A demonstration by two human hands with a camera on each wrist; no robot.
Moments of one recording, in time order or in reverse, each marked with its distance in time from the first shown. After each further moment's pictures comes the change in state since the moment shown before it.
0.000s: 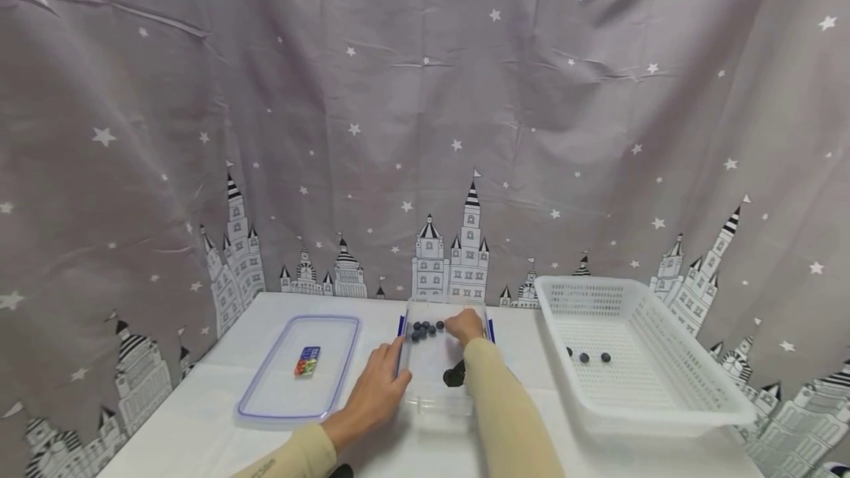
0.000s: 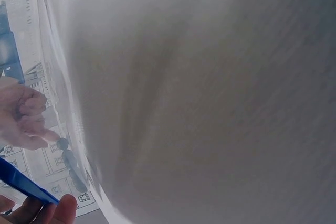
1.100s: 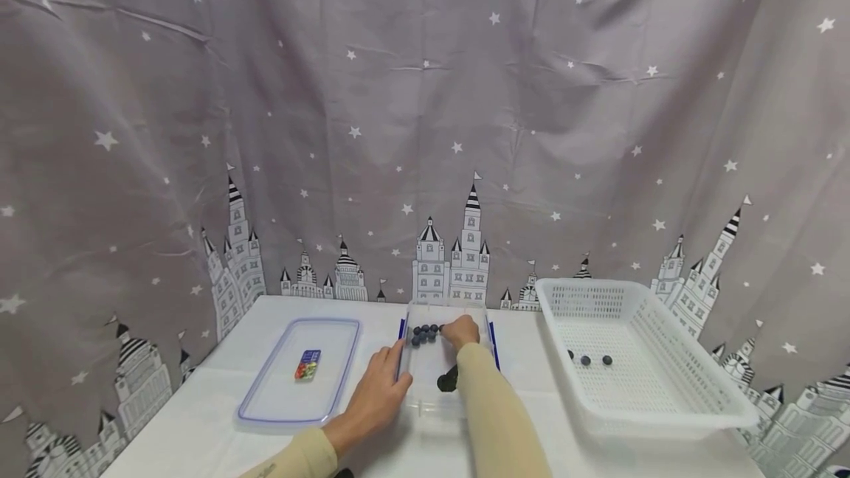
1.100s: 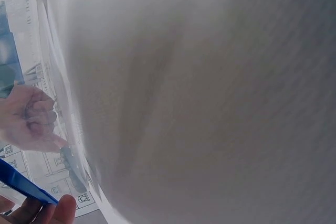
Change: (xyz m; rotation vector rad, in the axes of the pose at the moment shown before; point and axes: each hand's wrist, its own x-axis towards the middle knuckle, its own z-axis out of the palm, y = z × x) left_hand 0.000 0.001 0.000 -0.007 0.001 0.000; right_hand -0.004 0.004 0.014 0.022 0.022 -0.047
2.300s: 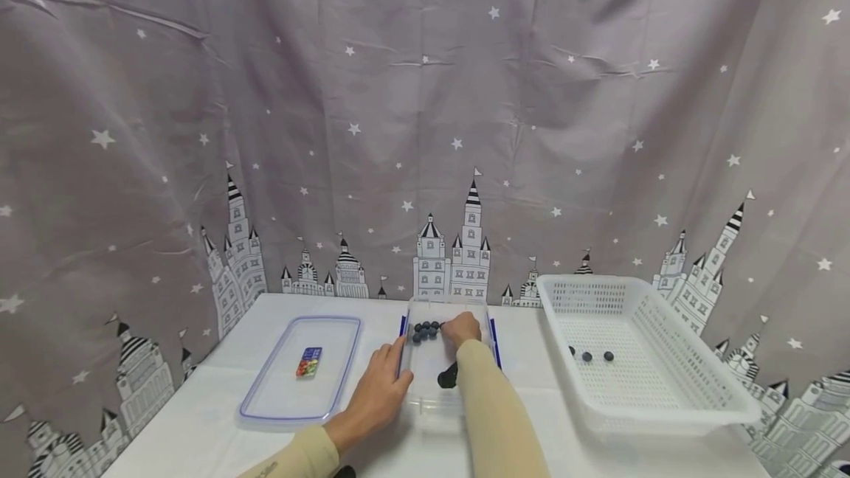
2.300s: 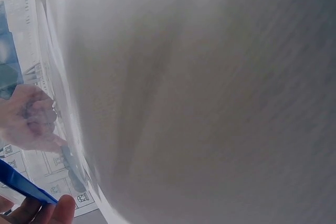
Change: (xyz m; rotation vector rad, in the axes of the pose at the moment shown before) left_hand 0.001 -0.002 0.003 0.019 0.013 0.014; right_hand 0.007 0.005 0.004 -0.088 0.030 -0.035
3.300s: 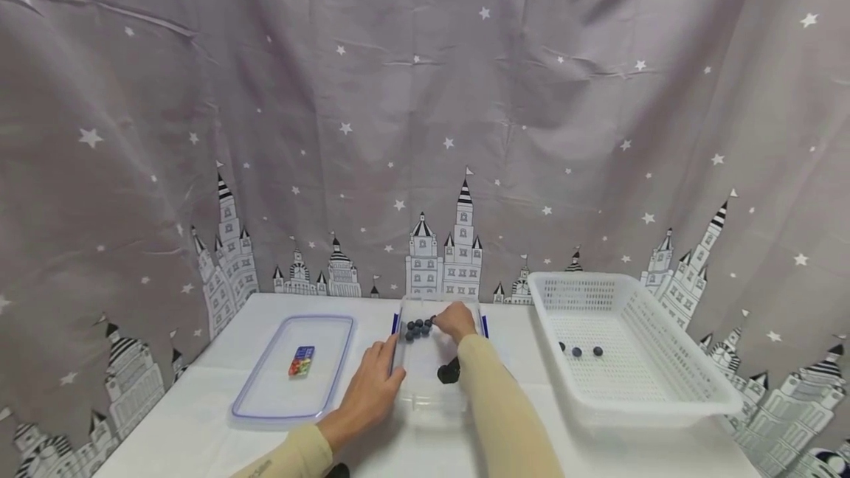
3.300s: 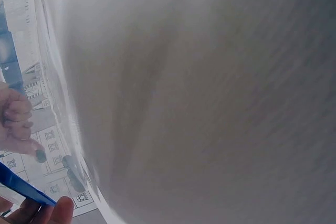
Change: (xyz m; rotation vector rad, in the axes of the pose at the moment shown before) left_hand 0.001 0.000 0.001 0.002 0.029 0.003; right_hand -0.007 -0.012 -0.024 0.033 -0.113 -0.059
